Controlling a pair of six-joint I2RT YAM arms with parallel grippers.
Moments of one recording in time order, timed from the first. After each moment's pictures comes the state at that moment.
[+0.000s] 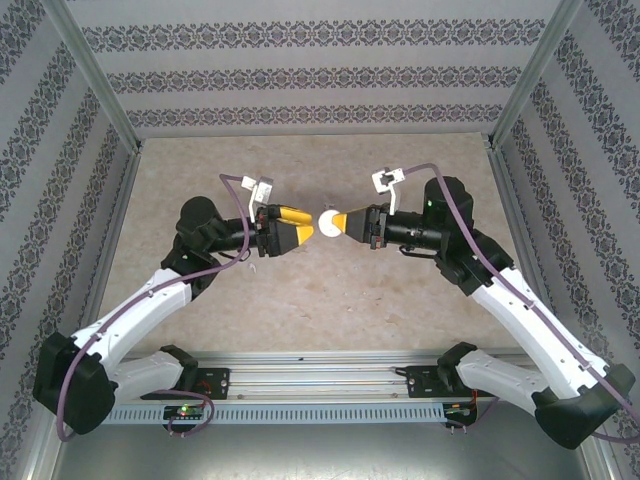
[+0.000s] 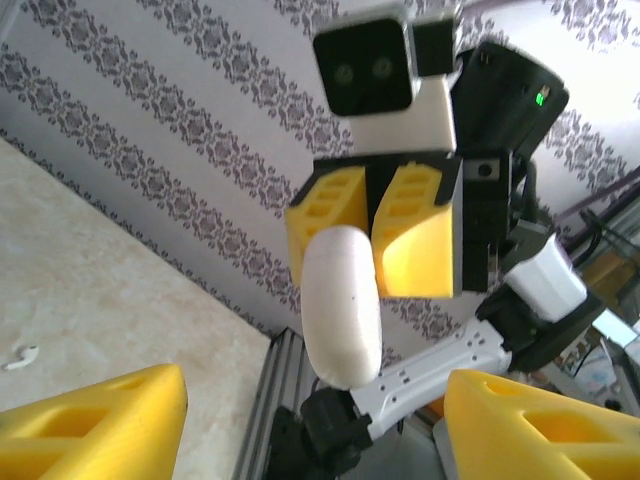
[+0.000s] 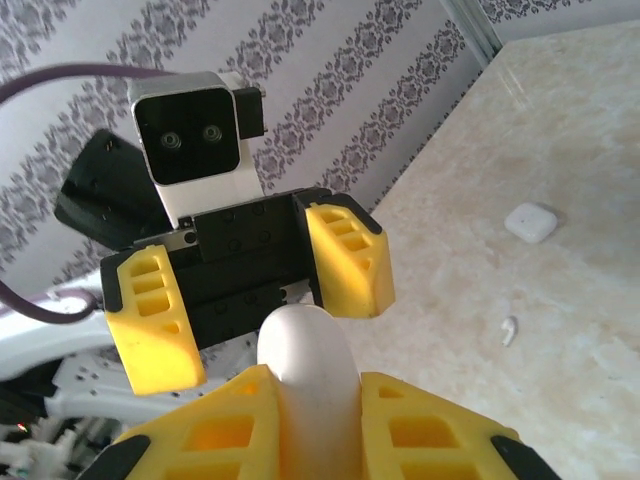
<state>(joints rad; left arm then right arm) -0.48 1.11 0.80 0.43 0.93 -0.75 0.55 1.02 1.10 -0.34 -0.68 0.59</state>
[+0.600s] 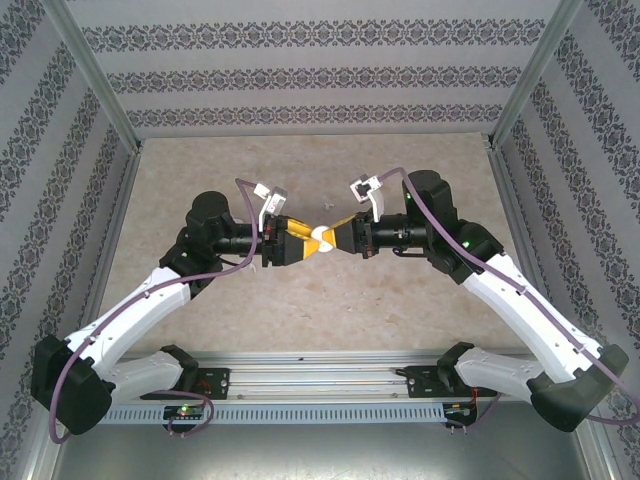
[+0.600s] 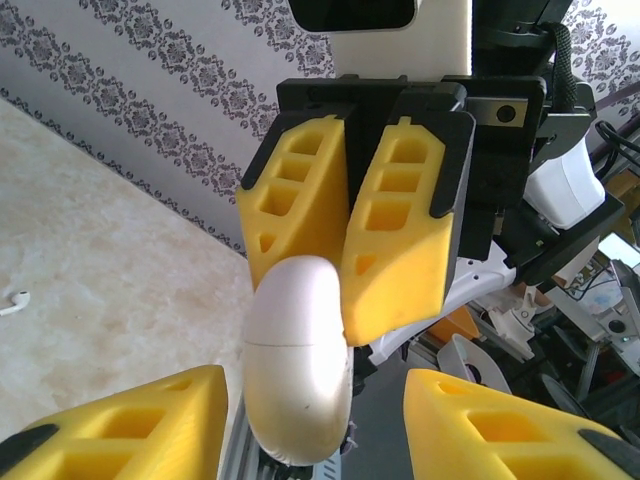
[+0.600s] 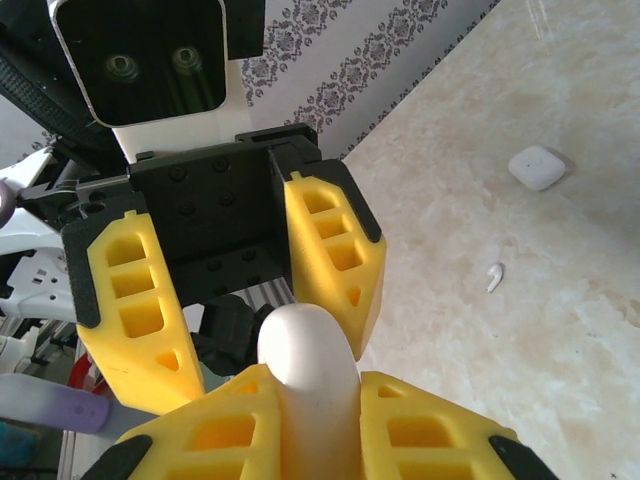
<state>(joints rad) -0.52 1.11 0.86 0.19 0.97 -0.57 0.61 1.10 1.18 -0.53 -0.71 0.39</state>
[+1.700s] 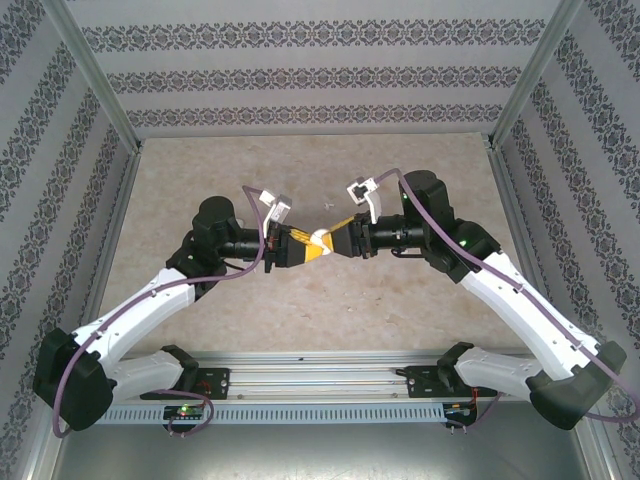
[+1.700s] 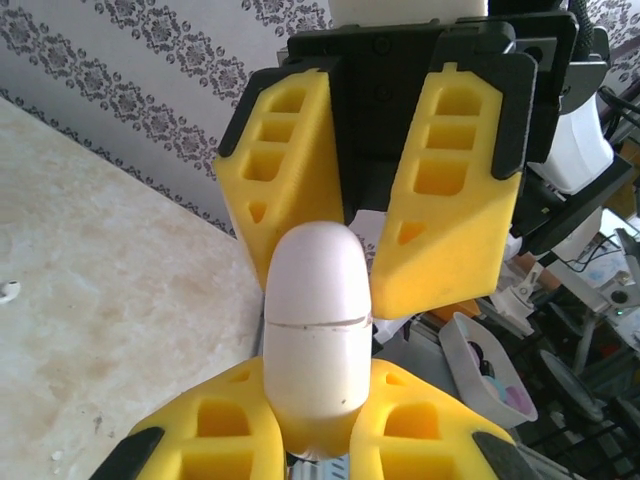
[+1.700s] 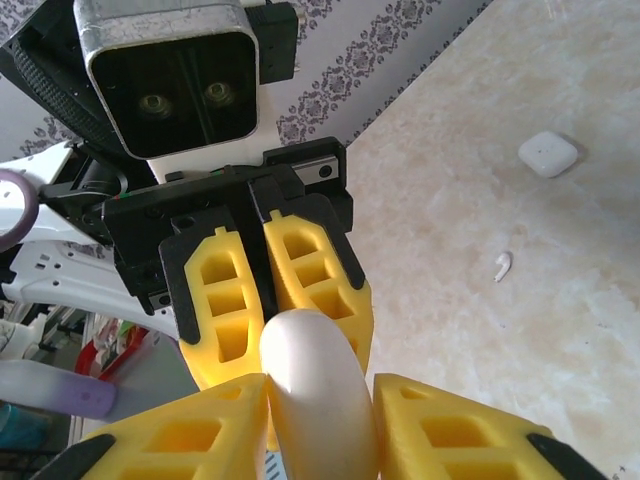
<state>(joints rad) -0.54 1.13 0.80 0.24 1.00 -0.52 0.60 1.12 1.18 -0.54 -0.73 0.39</state>
